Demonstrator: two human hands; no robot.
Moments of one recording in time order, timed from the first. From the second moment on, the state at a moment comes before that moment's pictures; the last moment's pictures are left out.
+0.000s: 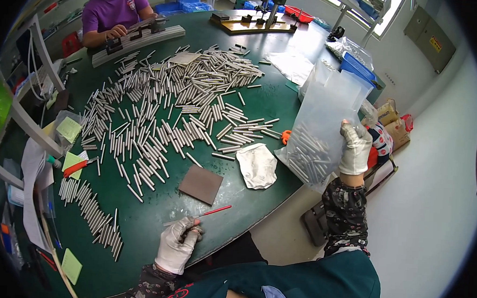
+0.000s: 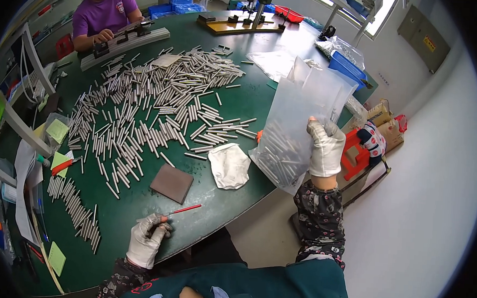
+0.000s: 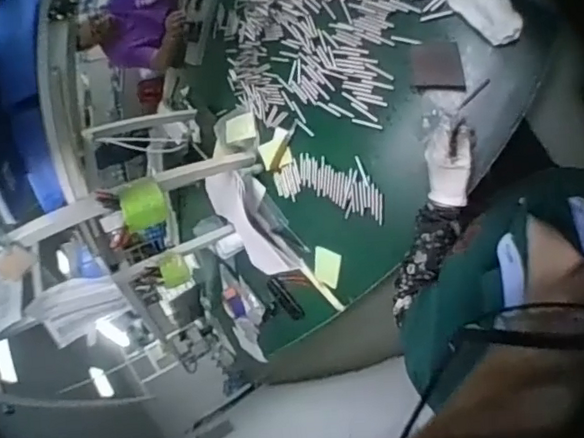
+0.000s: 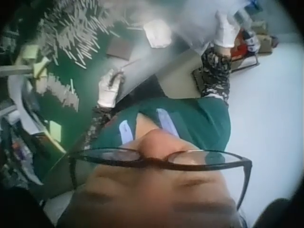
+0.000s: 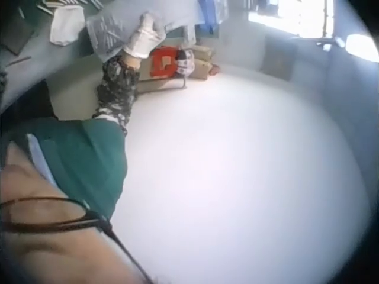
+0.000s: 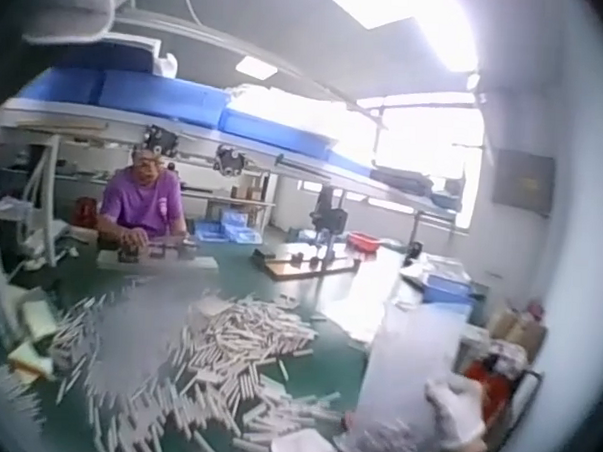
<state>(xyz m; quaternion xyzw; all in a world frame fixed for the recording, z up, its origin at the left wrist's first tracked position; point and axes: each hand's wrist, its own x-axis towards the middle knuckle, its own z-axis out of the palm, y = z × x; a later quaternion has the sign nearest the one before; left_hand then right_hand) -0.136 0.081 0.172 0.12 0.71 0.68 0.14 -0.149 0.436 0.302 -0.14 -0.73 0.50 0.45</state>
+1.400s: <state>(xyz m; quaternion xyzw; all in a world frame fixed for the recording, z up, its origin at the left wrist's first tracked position) -0.134 0.081 0.166 0.22 0.83 0.51 0.08 -0.317 0.543 0.339 -0.06 -0.82 0.41 0.39</state>
